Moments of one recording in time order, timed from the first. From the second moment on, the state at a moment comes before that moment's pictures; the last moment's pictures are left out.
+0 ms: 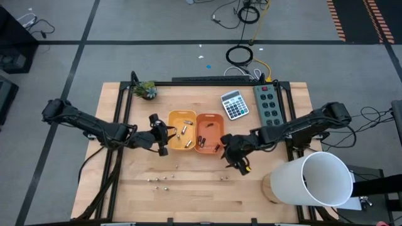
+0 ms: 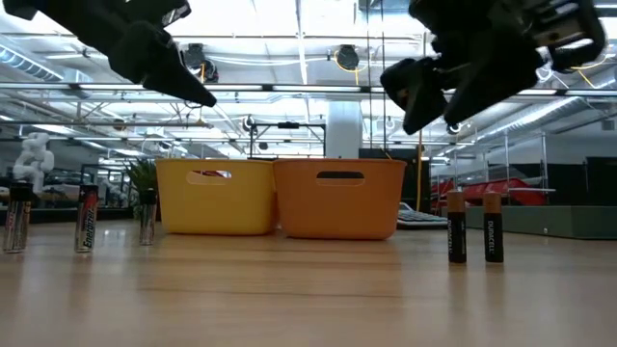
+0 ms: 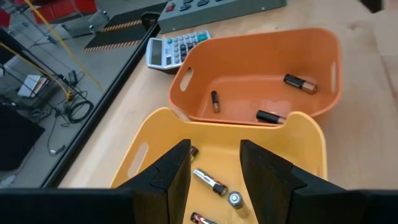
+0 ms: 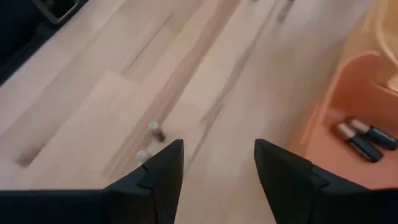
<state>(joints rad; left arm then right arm) -0.28 1.06 0.58 -0.14 -0.63 -0.03 0.21 1.46 0.86 -0.21 -0.18 -0.22</state>
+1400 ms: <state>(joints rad) -0.39 1.69 0.91 0.24 -0.14 -0.04 0.05 1.19 0.86 0.01 0.08 -0.20</state>
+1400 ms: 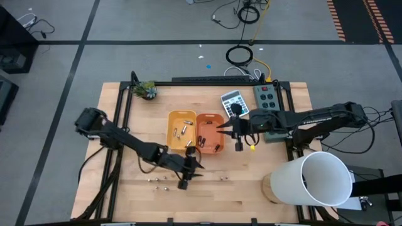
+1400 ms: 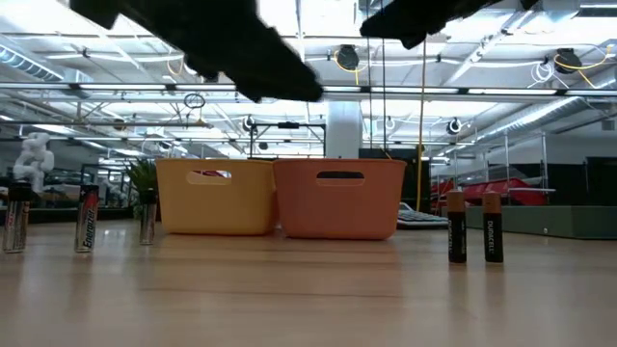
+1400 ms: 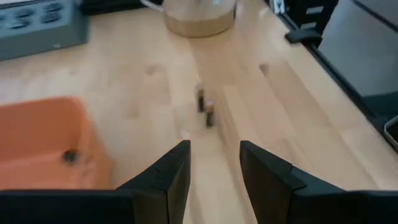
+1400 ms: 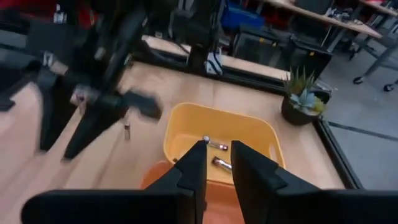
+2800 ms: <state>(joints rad) -0.41 2.22 1.24 0.46 -0.35 -0.31 0.17 1.12 0.77 0.03 0.42 -0.17</state>
